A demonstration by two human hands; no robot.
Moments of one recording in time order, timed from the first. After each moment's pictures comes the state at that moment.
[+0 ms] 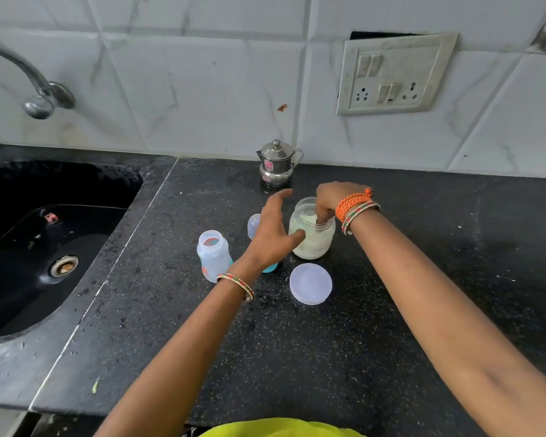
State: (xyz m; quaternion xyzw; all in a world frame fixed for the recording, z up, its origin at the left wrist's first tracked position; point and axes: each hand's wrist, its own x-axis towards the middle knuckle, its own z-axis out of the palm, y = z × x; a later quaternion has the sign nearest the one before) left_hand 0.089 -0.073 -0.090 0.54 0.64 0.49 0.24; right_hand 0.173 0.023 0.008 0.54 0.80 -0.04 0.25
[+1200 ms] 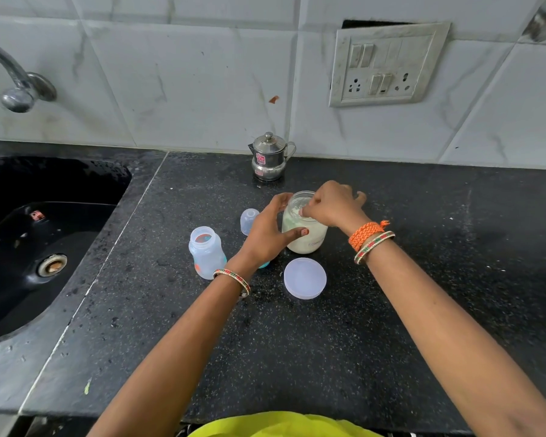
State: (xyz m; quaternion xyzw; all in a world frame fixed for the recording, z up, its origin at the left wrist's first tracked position) left_hand 0.091 -0.067 -0.098 0.54 0.62 0.49 0.29; right_hand 0.205 0.012 -0.027 0.55 0.81 -0.18 -0.07
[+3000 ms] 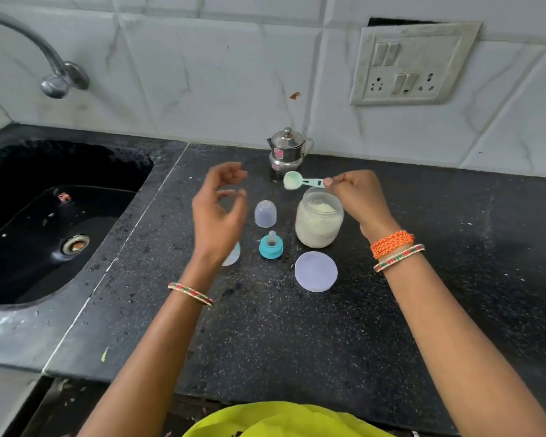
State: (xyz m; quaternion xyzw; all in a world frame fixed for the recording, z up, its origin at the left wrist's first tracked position) left_hand 0.061 -0.146 -0.043 0.45 0.60 0.66 0.03; right_hand 0.221 -0.010 -0.011 0.51 0.71 -0.38 -0.29
